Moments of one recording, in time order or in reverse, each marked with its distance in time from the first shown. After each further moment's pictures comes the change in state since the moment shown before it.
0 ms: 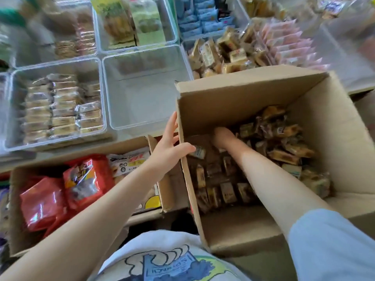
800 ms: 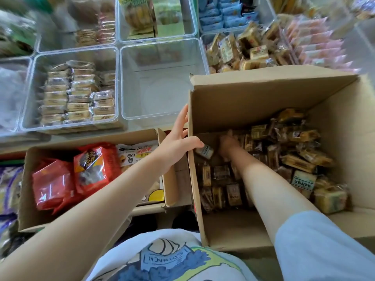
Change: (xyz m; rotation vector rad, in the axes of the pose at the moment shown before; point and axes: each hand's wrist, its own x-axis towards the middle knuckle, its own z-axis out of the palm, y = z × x) left_hand 0.002 0.003 0.005 -0.027 -0.017 -0.008; right_hand 0.028 0.008 0.045 -0.226 -0.036 0.004
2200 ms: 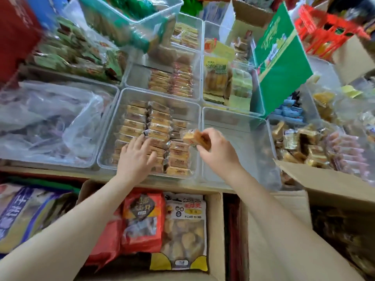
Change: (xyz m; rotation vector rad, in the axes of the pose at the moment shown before) left_hand 0.003 -0.099 -0.375 0.937 0.599 -0.055; right_hand -0.086 -0.353 -0.162 0.257 0.541 -0.529
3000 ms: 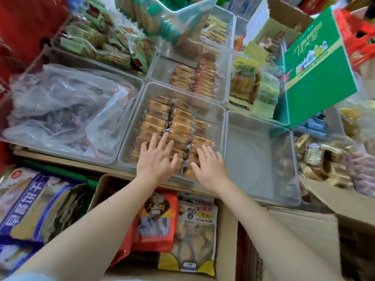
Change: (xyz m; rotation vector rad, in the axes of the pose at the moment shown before) left_hand 0.010 -0.007 0.003 0.140 -0.124 0.010; right_hand 0.022 -0.002 0.103 -0.377 -0.400 0.011
